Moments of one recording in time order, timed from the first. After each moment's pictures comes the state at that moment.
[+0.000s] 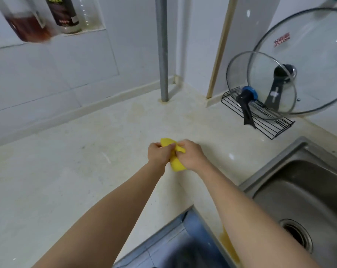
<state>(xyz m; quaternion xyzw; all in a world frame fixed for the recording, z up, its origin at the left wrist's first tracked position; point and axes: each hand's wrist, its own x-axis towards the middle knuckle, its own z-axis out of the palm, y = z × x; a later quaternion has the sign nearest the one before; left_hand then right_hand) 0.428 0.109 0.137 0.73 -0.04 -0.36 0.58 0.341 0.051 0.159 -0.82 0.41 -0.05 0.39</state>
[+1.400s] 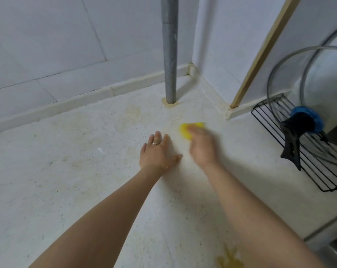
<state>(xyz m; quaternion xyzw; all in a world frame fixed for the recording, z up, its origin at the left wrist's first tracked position) 0.514 0.007 0.087 0.92 -0.33 -0.22 0.08 0.440 -0.114 0.071 -0.91 0.31 -0.12 0.26</state>
